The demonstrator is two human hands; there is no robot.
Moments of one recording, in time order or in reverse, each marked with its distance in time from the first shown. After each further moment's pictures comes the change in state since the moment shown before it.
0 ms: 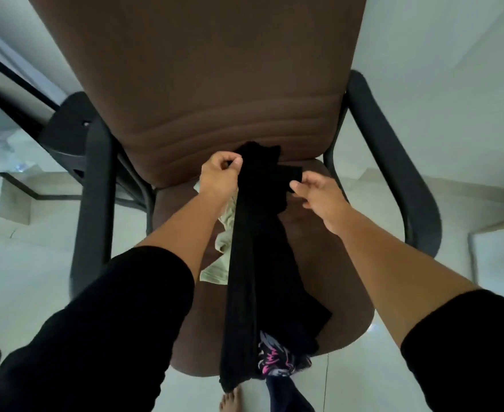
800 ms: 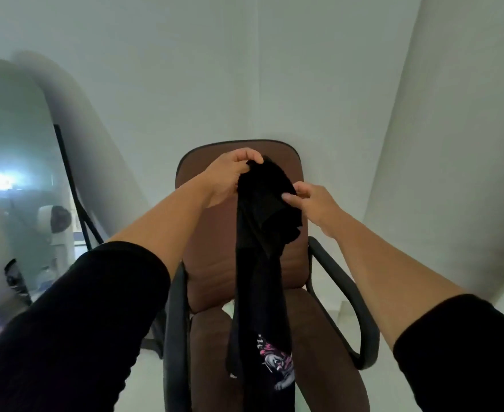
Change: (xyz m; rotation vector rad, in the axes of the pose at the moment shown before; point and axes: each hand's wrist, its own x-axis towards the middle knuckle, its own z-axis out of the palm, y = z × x) left_hand -0.260 0.308 -0.217 -0.007 -0.518 0.650; right_hand -0.303 -0.274 -0.005 -0.129 0.112 -0.706
